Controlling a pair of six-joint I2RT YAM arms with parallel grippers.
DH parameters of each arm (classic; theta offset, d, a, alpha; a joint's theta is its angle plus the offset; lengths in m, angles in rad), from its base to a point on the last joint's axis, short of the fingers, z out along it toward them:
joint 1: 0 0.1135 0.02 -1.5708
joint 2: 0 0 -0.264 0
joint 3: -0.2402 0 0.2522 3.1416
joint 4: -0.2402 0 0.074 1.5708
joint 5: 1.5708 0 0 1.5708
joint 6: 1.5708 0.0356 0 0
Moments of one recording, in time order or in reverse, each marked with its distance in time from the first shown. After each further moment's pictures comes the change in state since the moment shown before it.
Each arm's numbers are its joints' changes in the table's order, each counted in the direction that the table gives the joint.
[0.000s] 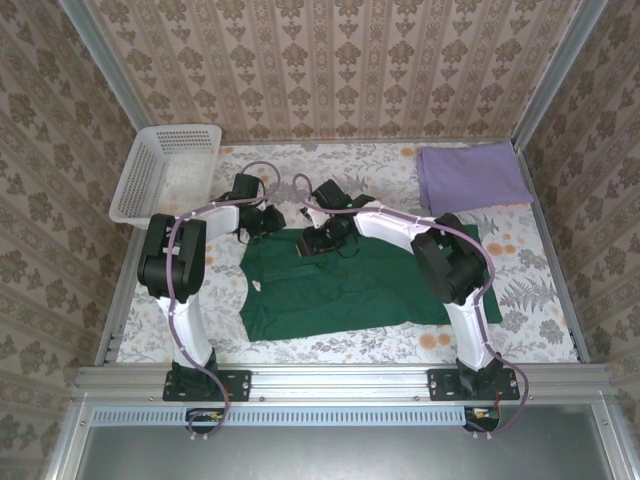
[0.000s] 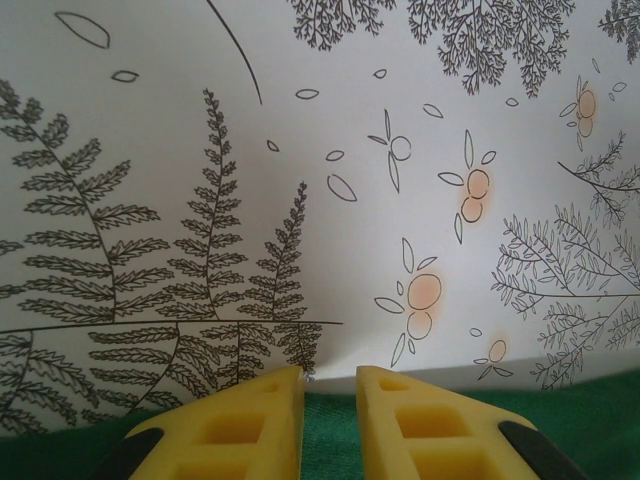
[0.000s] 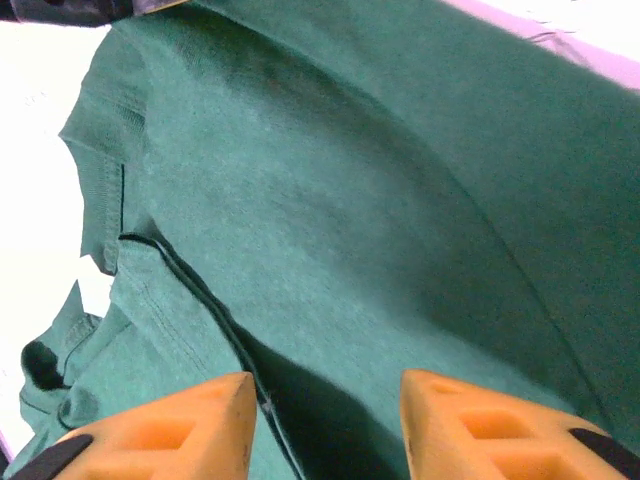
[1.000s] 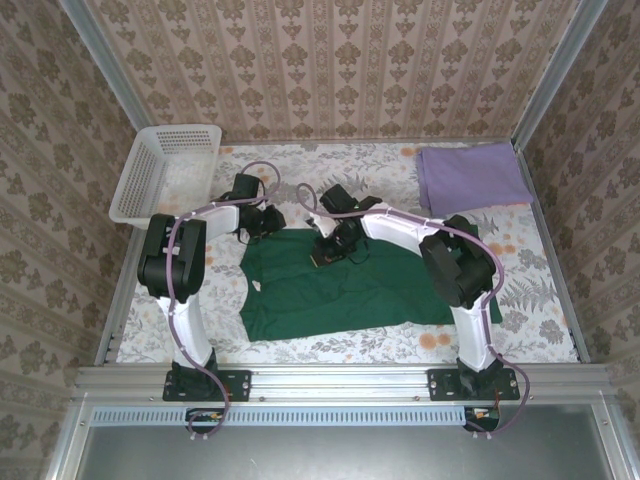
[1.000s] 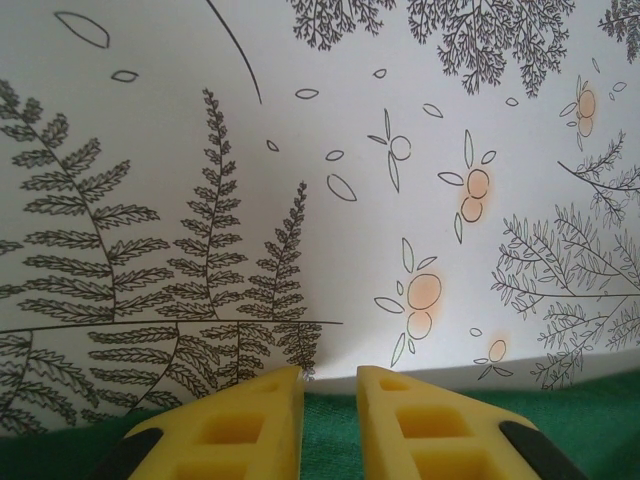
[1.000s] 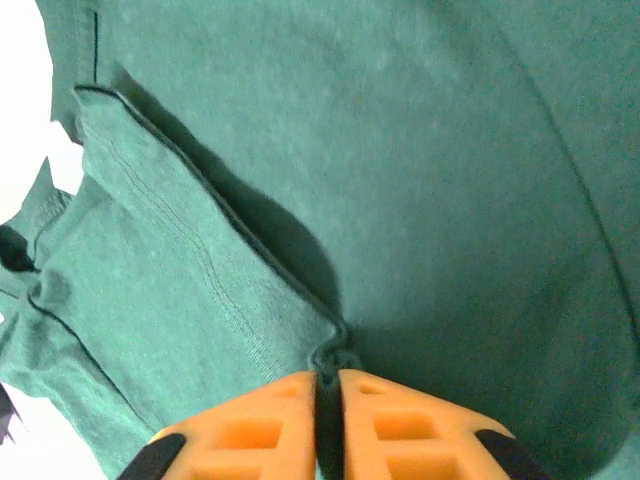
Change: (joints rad) left arm 0.000 0.000 0.000 0.000 0.000 0.000; right arm -0.020 -0.087 0.111 -0.107 -0.040 -0.144
